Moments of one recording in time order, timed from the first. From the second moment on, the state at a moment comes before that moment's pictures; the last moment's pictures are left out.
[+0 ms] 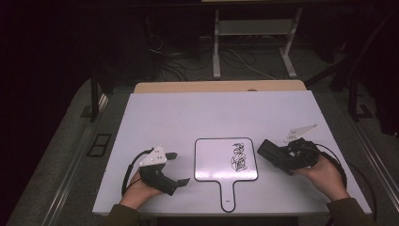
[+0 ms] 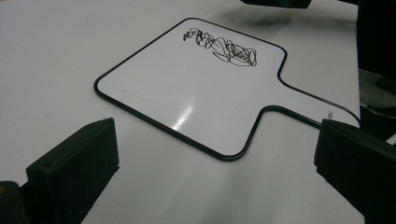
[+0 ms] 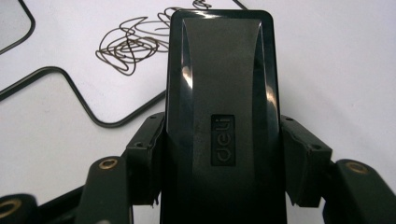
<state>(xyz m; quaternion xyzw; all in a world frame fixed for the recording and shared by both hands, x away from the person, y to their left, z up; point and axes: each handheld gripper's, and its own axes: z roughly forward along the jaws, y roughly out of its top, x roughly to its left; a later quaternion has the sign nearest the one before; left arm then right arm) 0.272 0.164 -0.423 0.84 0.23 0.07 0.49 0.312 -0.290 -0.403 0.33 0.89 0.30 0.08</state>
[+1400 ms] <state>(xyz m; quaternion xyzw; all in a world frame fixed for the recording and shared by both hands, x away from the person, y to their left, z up) 0.272 0.164 -0.425 0.83 0.23 0.07 0.49 0.382 -0.198 -0.414 0.29 0.91 0.28 0.07</state>
